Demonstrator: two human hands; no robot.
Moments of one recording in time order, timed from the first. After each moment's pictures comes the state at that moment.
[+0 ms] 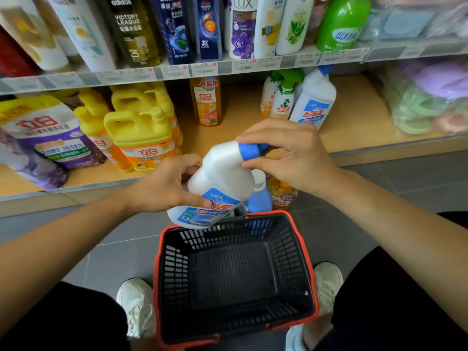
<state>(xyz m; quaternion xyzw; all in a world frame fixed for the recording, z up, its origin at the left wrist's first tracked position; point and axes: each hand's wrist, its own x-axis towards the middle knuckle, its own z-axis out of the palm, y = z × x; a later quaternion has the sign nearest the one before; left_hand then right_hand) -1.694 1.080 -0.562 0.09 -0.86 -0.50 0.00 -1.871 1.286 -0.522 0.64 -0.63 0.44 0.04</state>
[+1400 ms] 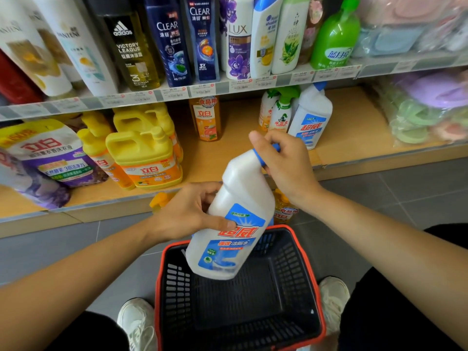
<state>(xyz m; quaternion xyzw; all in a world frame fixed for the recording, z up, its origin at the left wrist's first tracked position) -1.705 1.114 -0.569 0.09 -0.73 -0.67 -0.05 -1.865 1.264 -0.531 0.35 -0.72 0.59 -0.11</state>
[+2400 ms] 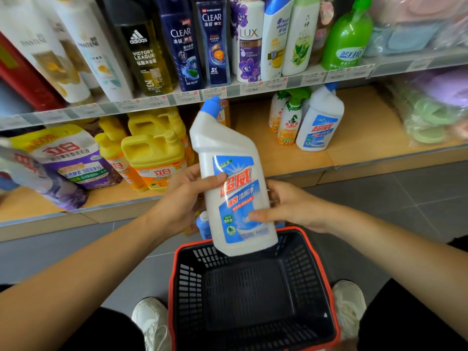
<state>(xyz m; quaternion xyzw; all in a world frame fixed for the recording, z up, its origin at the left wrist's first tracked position) -1.709 1.103 -0.556 0.23 -0.56 -0.79 0.09 -1.858 1.290 -0.564 0.31 -0.66 0.45 -0.52</state>
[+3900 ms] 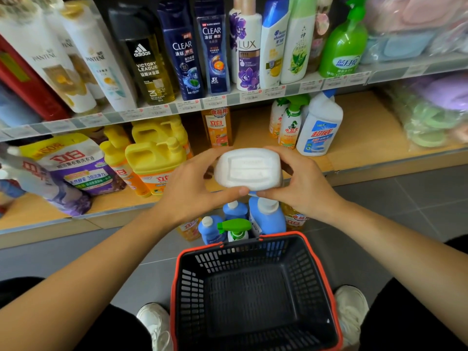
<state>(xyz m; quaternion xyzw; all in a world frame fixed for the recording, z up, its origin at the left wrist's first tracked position) -1.717 1.099 -0.526 0.09 -0.92 -0.33 0.19 -1.874 1.286 -0.544 0.49 -0.69 0.52 -0.13</state>
